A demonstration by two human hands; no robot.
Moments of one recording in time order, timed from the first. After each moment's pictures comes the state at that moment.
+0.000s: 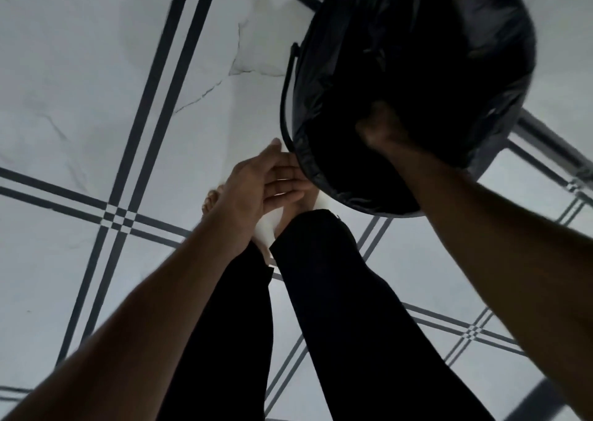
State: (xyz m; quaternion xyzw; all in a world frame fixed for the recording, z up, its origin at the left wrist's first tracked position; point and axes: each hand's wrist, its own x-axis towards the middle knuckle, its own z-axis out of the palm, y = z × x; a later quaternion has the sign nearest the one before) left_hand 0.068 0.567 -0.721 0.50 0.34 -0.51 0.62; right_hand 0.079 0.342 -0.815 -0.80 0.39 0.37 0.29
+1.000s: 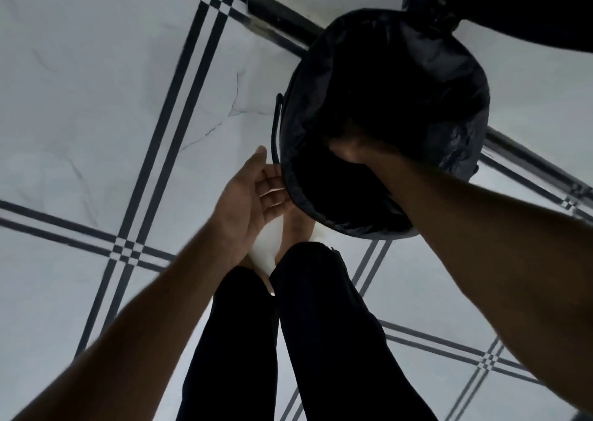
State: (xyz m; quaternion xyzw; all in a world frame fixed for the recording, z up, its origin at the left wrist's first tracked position) left_hand 0.086 0.562 -0.708 0.47 0.34 -0.48 0.66; right_hand 0.108 0.343 -0.815 -0.82 0.25 0.47 0.23
